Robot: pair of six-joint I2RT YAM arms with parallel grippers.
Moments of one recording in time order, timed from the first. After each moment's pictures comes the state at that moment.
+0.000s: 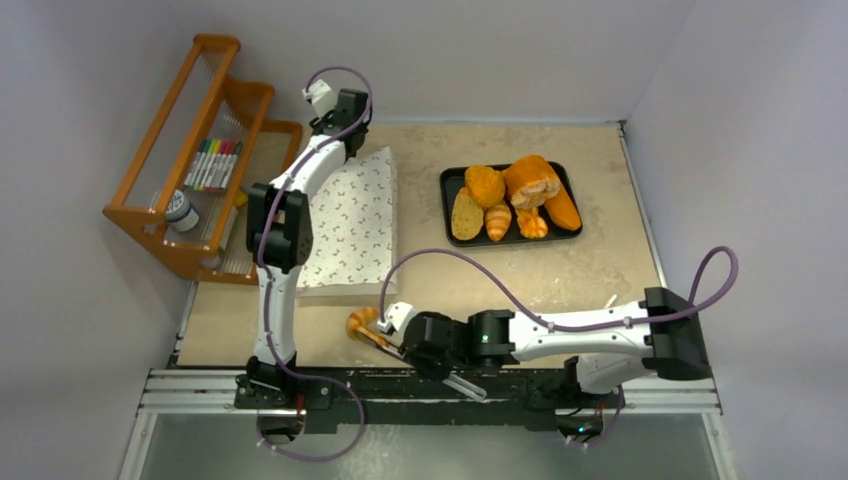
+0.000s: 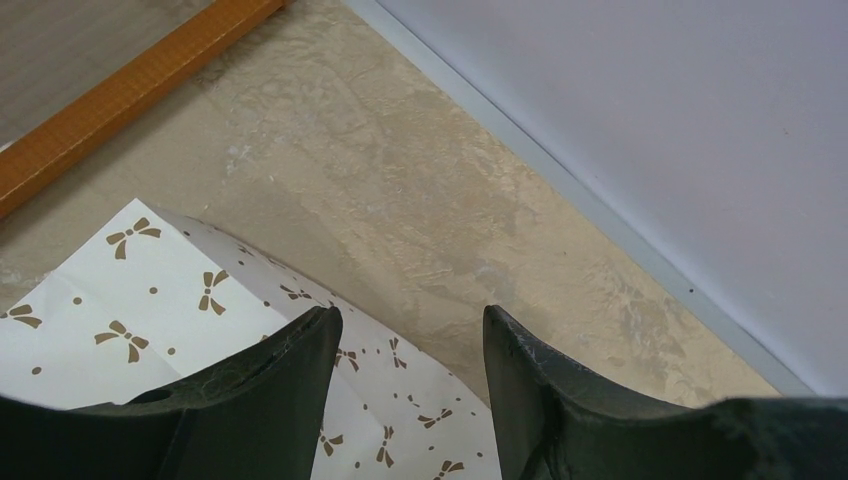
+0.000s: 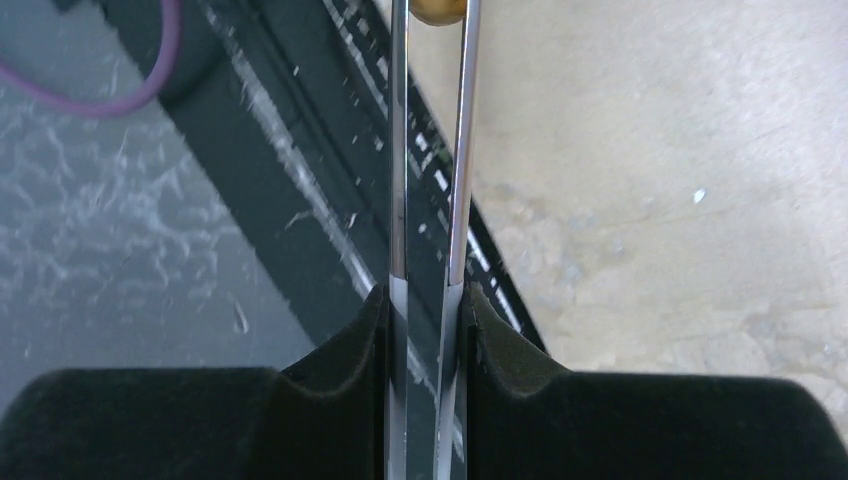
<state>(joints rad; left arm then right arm) -0.26 2.28 2.01 -0.38 -0.60 -0.77 1.44 1.41 0.96 -0.54 0.14 0.39</state>
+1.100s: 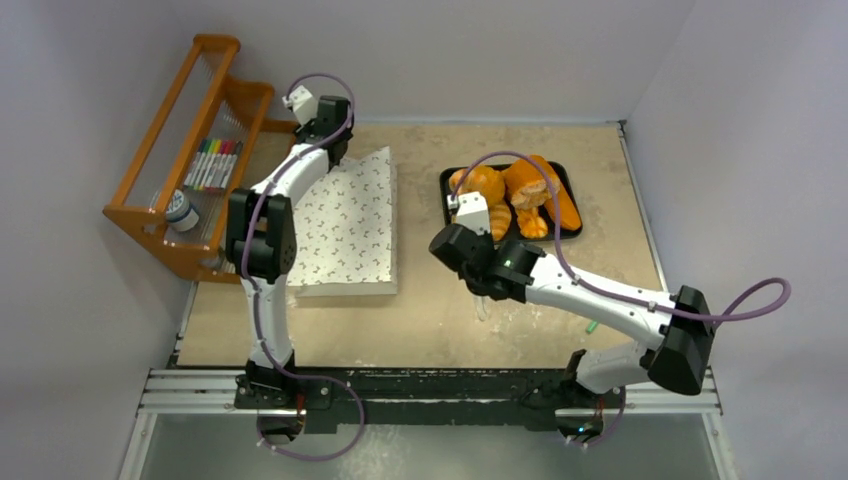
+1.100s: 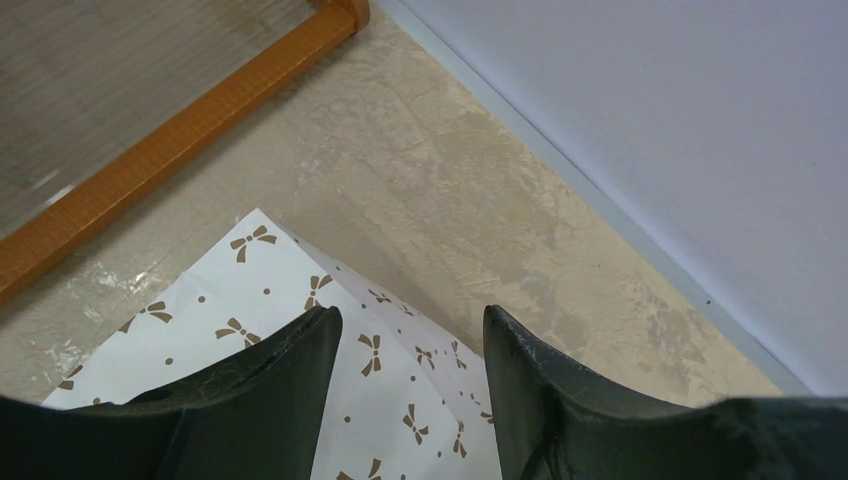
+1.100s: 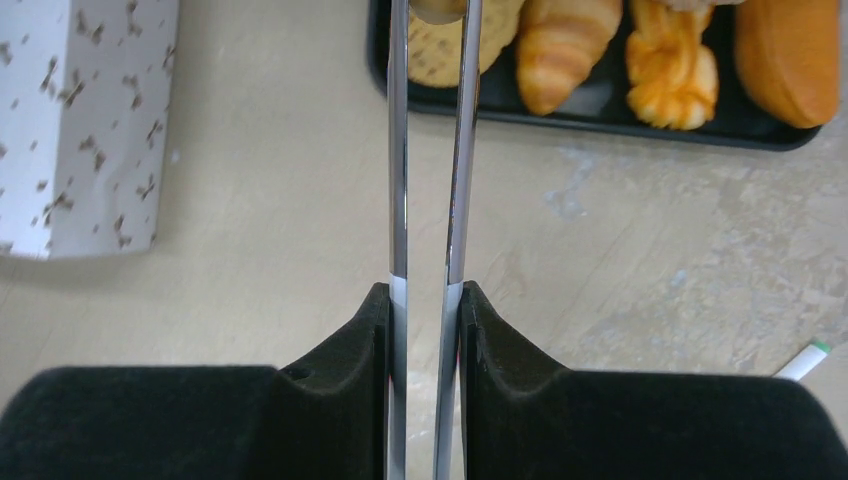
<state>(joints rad) -0.20 2.12 1.77 -0.26 -0.58 -0.75 1.07 1.35 1.14 -0.79 0.72 0.63</state>
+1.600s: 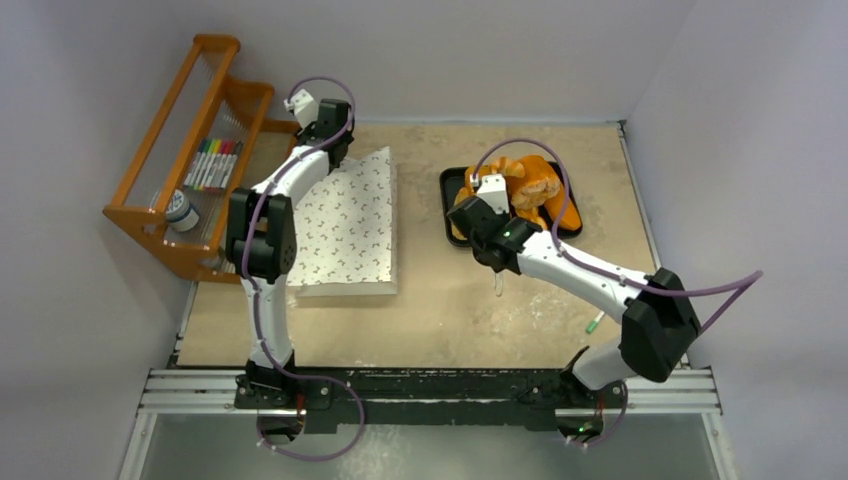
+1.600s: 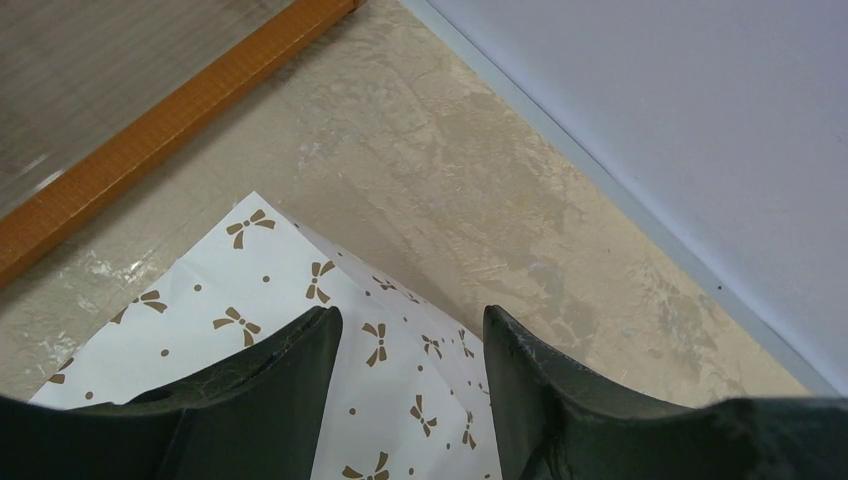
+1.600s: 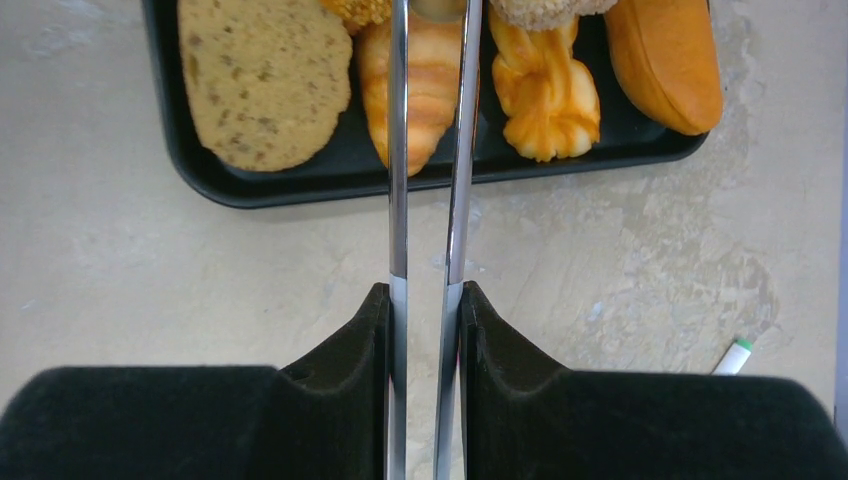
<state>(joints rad) -0.20 2.12 1.74 -0.25 -0.55 -0.75 0.79 1.46 1.11 -0.65 0.76 0.50</state>
